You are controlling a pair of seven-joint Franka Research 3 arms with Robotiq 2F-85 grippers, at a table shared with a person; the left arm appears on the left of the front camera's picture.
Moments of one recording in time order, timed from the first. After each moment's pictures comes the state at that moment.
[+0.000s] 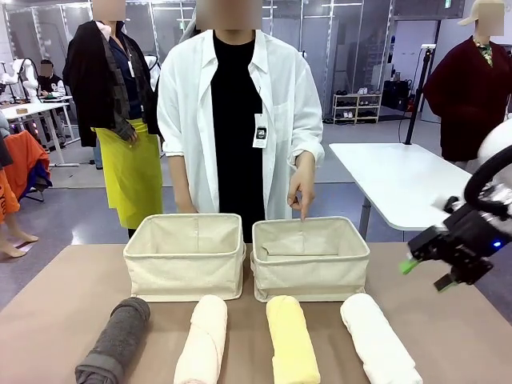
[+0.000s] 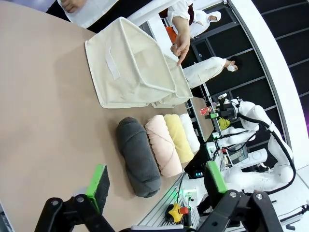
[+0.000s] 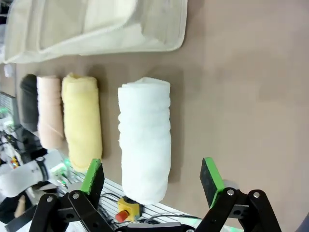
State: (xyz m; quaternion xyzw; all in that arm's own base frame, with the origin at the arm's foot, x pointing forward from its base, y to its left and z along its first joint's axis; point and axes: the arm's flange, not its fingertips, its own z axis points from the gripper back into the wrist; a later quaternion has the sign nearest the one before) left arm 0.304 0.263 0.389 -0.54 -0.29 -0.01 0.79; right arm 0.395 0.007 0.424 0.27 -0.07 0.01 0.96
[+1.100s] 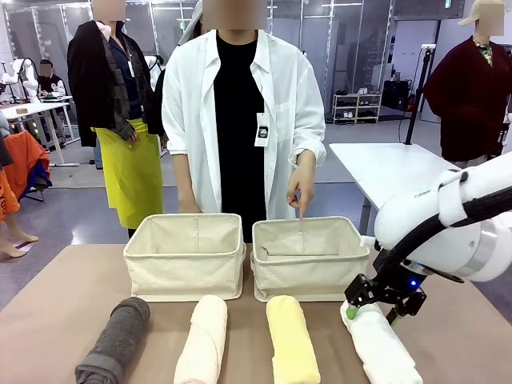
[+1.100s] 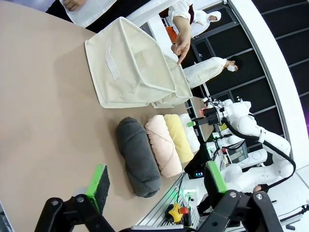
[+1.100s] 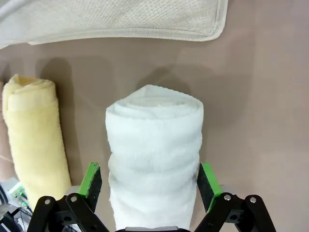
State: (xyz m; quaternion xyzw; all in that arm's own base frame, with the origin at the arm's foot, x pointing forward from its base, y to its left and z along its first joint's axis) left arm 0.304 0.263 0.389 -0.54 -0.29 -0.01 0.79; right arm 0.401 0.122 0.339 0.15 -0.04 0.03 0.99
